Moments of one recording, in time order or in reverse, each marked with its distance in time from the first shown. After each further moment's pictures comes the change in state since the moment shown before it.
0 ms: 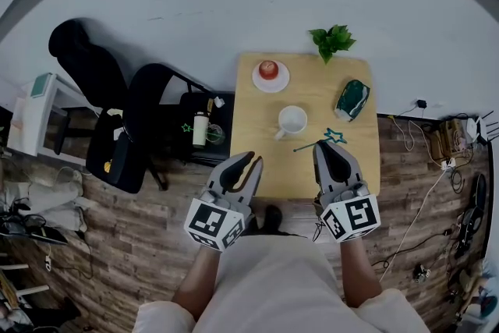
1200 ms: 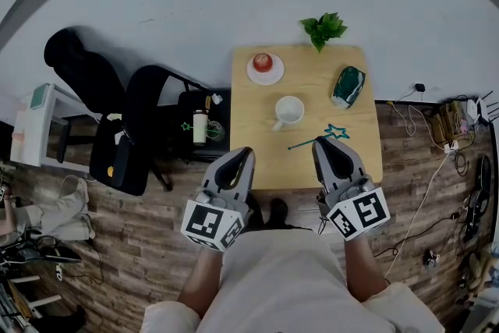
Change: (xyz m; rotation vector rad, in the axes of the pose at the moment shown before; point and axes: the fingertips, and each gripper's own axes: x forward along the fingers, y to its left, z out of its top) left arm -0.013 -0.007 0.014 0.028 -0.026 0.020; right arm -0.024 0.011 0.011 0.077 -0.039 0.046
